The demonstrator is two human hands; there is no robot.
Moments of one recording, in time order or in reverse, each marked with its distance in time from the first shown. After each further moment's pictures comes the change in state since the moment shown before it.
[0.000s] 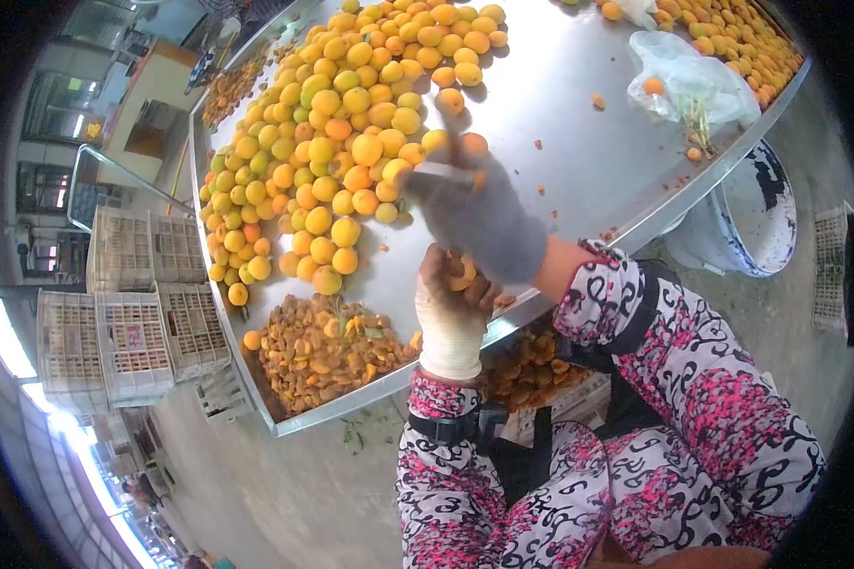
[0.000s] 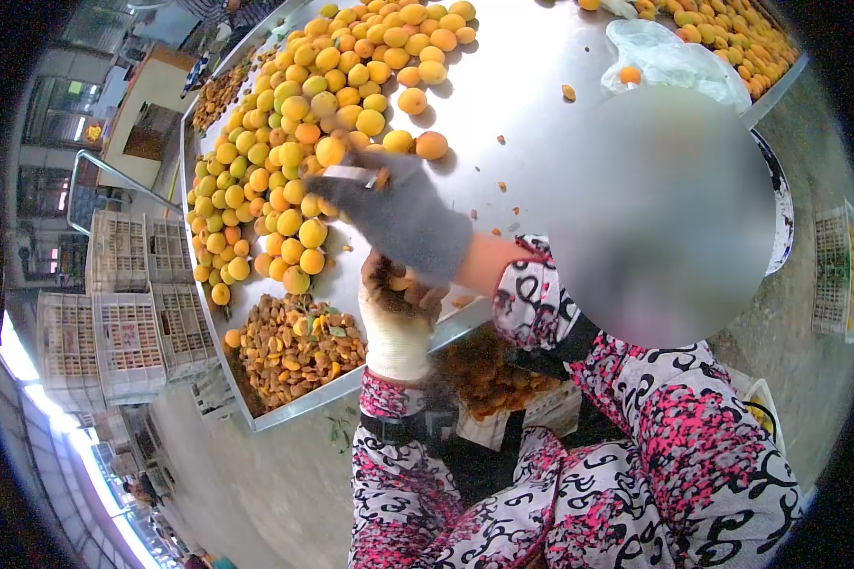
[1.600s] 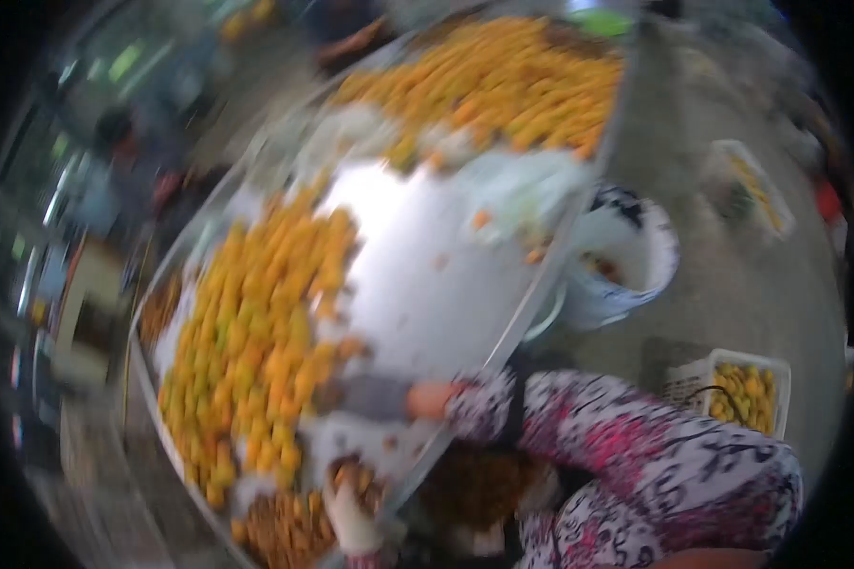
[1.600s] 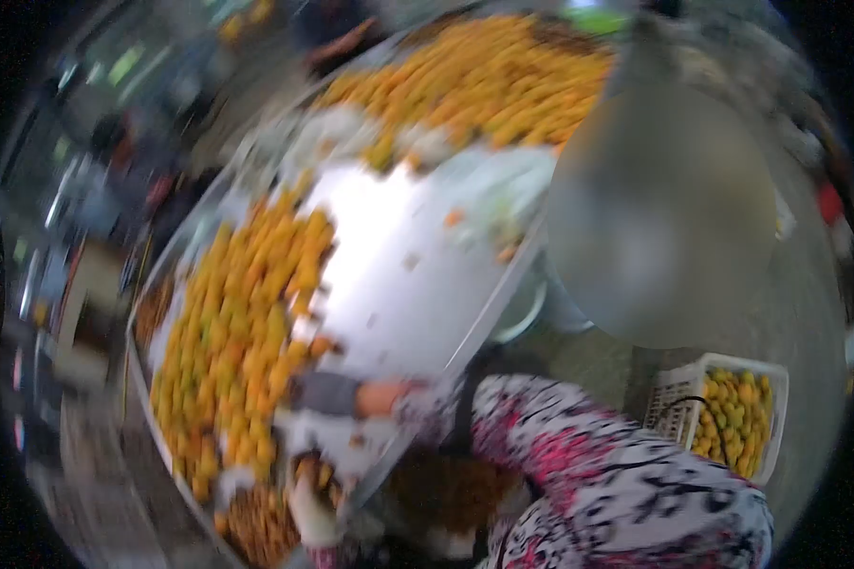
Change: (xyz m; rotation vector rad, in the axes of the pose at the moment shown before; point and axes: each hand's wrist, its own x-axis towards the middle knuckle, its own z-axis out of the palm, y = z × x) left_hand -0.053 0.030 -0.028 0.748 -0.055 0.283; right_hand 0.013 0.067 -0.044 -0.769 -0.316 -0.376
